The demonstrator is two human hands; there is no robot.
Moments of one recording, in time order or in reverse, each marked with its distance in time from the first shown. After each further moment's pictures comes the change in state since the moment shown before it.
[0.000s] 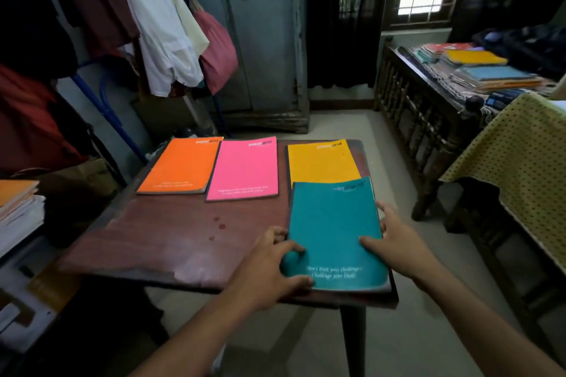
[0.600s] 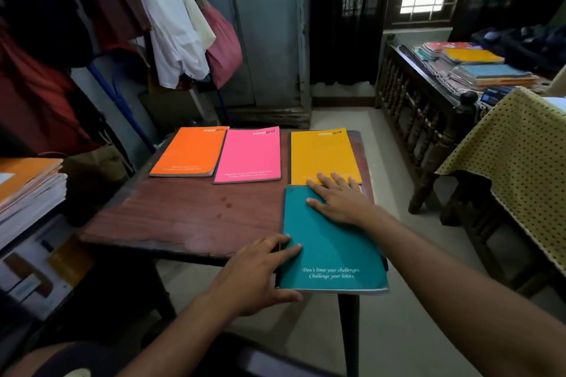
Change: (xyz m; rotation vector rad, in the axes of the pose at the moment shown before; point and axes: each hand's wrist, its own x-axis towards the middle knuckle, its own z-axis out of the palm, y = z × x) left_hand -0.061 -0.006 0.000 0.371 -0.062 0.157; right_hand 0.088 -0.010 0.055 -0.889 -0.133 -0.322
